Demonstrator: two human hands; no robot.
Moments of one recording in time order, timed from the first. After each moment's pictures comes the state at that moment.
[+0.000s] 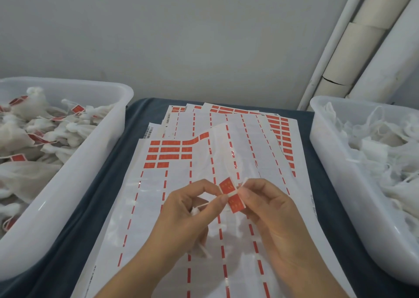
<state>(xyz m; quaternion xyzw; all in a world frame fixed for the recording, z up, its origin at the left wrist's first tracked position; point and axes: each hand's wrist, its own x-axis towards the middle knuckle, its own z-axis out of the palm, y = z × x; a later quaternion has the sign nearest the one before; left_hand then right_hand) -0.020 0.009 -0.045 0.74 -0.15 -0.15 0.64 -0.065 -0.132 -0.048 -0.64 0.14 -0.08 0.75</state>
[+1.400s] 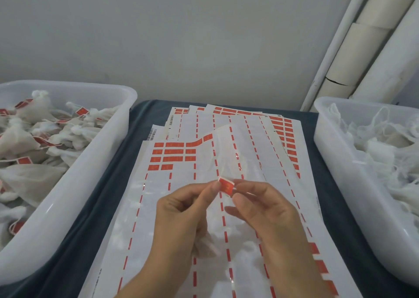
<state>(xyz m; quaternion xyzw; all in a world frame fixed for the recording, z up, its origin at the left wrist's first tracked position) -0.025 0.003 -0.049 0.63 -0.02 -0.05 0.78 -0.067 -0.113 -0.043 -0.67 0.12 -0.13 0.72</state>
